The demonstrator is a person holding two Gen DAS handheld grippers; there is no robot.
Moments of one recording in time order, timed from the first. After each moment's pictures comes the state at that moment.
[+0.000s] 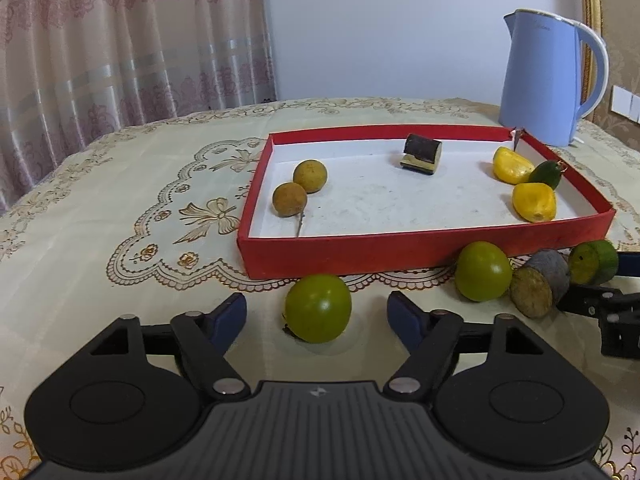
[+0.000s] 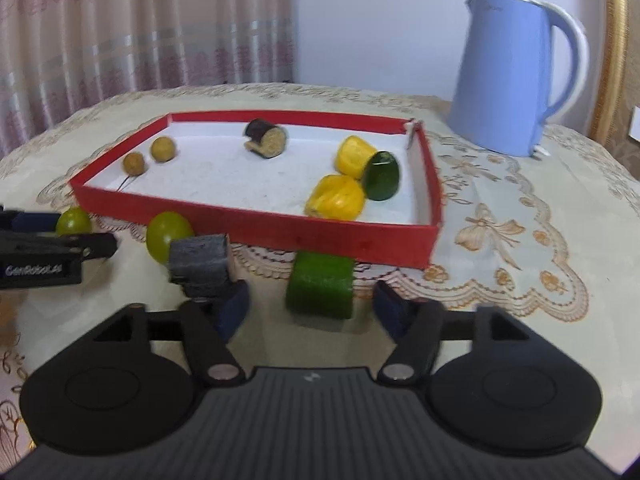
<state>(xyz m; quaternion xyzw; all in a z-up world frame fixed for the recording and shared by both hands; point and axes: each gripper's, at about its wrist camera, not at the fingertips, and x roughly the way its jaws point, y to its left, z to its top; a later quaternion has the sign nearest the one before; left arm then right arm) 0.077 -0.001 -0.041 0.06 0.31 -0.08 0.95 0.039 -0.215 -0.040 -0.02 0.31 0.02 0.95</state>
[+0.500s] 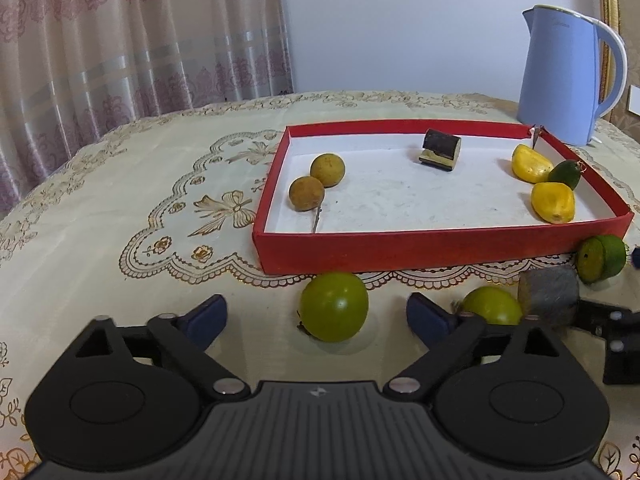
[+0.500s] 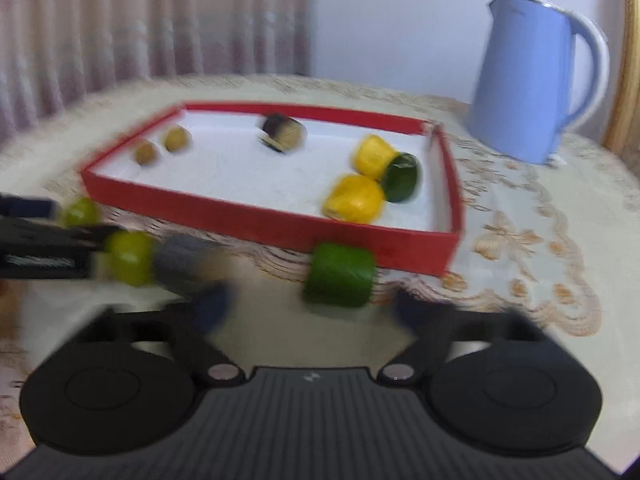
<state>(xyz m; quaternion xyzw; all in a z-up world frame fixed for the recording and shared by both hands) 0.082 0.000 -0.041 0.06 0.32 -0.06 0.94 0.049 -0.206 -0.041 -0.05 0.32 -0.01 0.94</state>
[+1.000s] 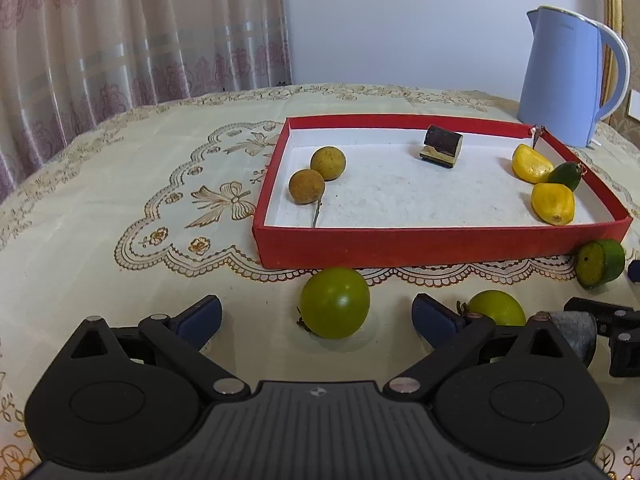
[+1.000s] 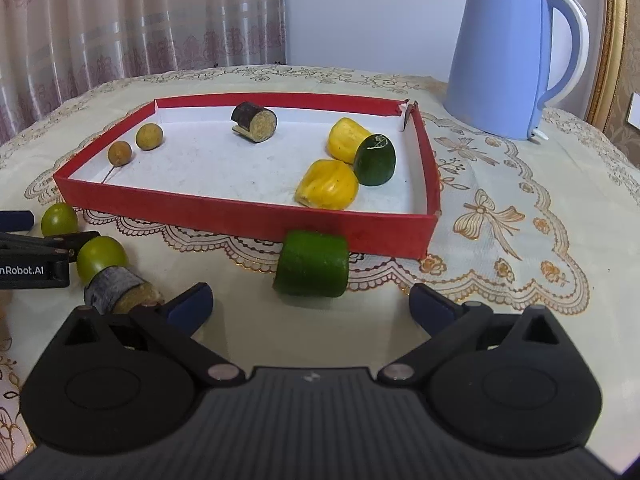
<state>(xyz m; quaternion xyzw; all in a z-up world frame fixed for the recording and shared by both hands) 0.086 0.005 -0.042 0.04 0.33 -0.07 0.94 0.050 -0.221 -0.043 -0.01 0.34 0.00 0.94</state>
